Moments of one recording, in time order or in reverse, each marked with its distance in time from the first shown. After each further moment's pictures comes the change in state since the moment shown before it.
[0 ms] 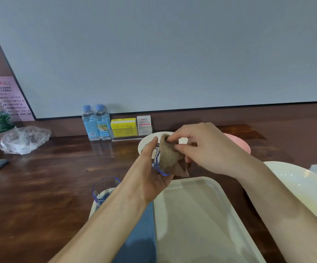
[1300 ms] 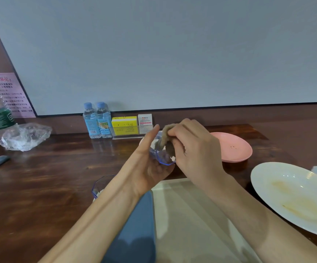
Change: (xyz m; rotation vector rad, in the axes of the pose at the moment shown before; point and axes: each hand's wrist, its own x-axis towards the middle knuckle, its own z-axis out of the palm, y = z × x) left_hand -0.001 0.013 -0.002 0.121 -0.161 0.130; right_hand 0.008 0.004 0.059 -0.250 0.697 -0.356
